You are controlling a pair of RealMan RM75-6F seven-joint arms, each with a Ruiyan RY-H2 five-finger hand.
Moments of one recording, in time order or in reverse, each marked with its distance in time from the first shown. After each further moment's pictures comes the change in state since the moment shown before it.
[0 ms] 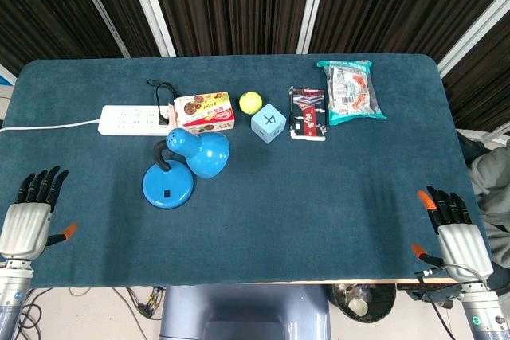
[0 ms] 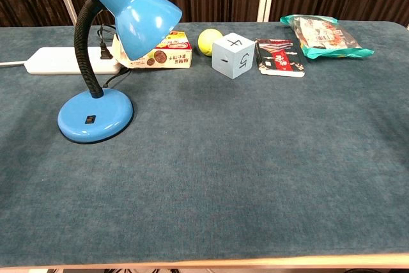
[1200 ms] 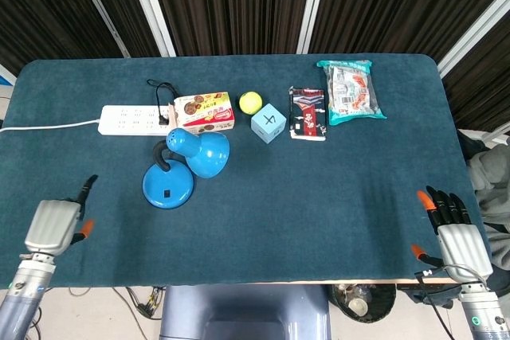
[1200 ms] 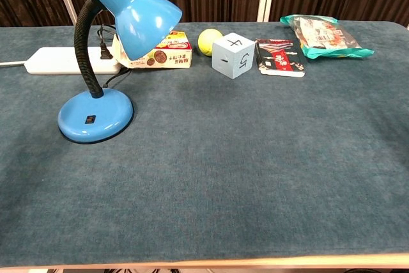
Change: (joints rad) left arm -0.087 0.007 -0.001 -0.121 -0.093 -0.175 0.241; right arm -0.001 0.002 -0.001 -0.007 0.001 -0.002 0.007
